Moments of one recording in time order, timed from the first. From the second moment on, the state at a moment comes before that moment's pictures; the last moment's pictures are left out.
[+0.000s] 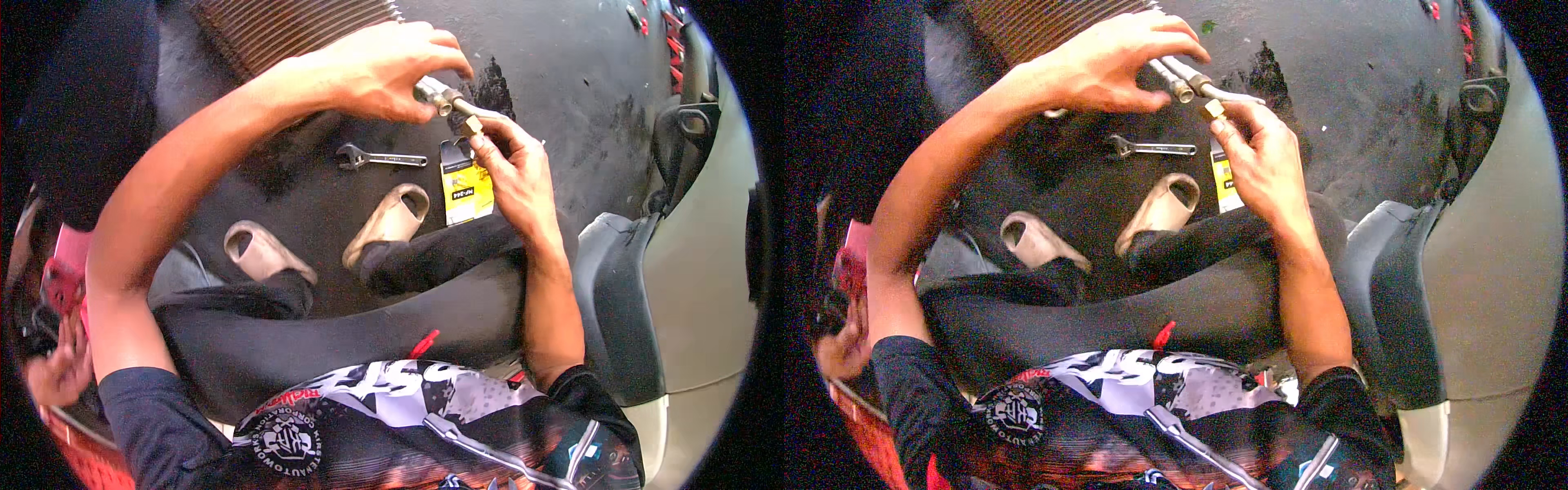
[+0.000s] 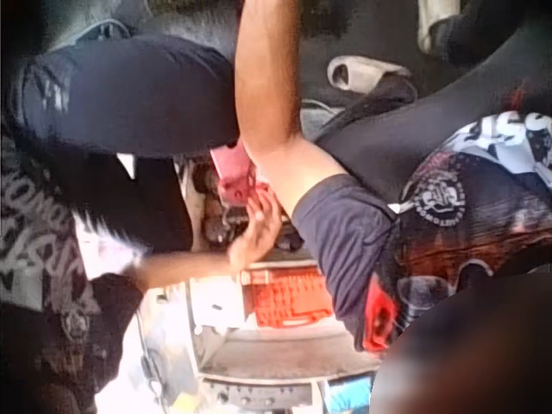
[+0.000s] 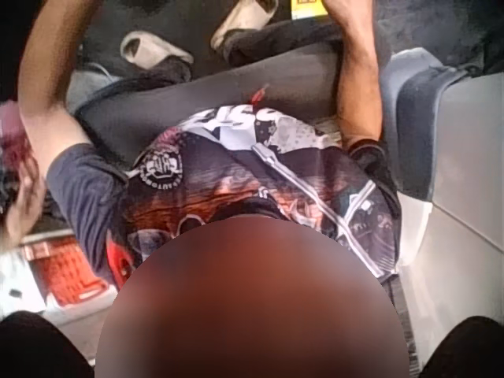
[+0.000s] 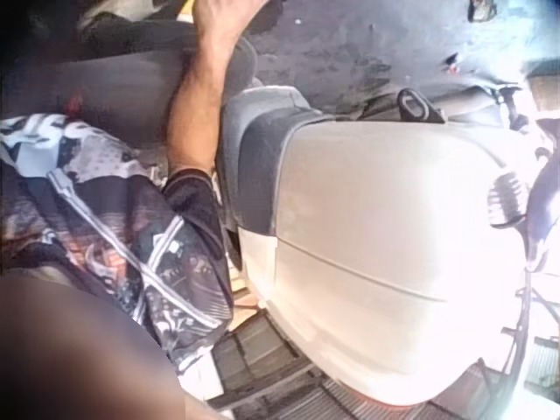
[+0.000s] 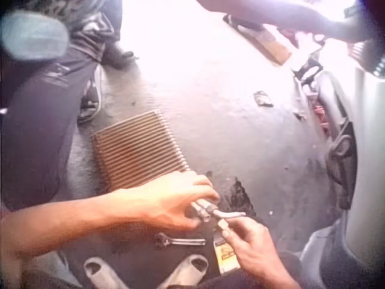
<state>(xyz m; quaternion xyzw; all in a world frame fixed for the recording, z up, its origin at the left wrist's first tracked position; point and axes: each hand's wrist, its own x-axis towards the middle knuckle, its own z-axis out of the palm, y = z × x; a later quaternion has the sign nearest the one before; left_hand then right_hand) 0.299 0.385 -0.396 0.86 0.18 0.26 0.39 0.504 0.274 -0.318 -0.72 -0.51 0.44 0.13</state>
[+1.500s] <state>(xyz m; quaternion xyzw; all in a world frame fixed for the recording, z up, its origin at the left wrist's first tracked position) 0.311 0.360 -0.456 0.82 0.19 0.30 0.45 0.453 0.278 -0.323 -0.76 -0.64 0.12 0.00</state>
